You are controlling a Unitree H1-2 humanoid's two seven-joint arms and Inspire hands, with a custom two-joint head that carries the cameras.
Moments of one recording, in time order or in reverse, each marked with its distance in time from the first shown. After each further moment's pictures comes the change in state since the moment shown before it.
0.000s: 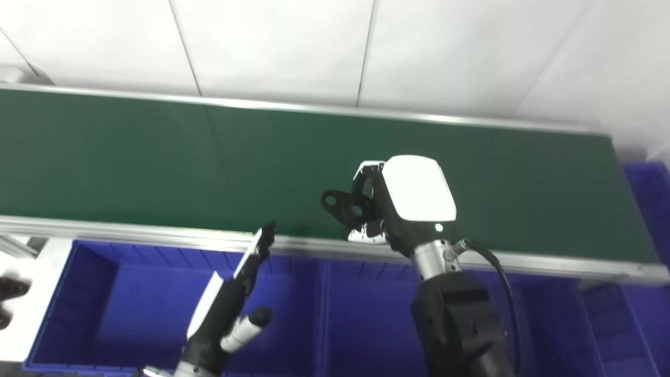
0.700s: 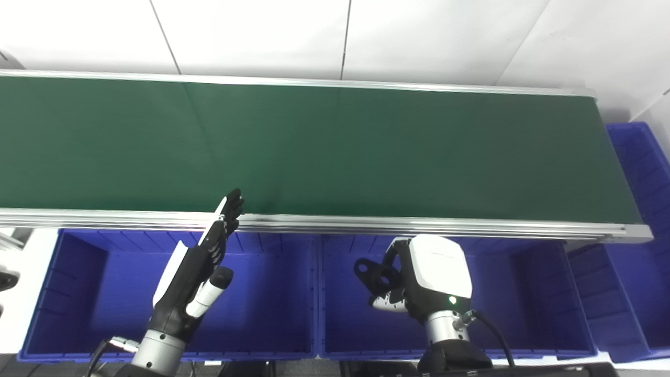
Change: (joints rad) left arm -0.048 0.035 0.081 -0.015 -0.072 0.073 -0.069; right arm 0.320 0.041 -0.148 0.224 0.076 -0.012 -0.279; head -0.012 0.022
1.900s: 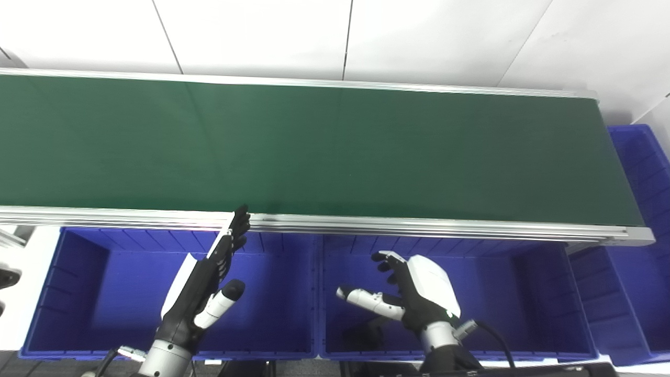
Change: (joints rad) left arm 0.025 -0.005 -0.010 0.082 0.049 -0.027 -0.005; right arm 0.085 0.039 -0.113 0.003 0.639 0.015 0.009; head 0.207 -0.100
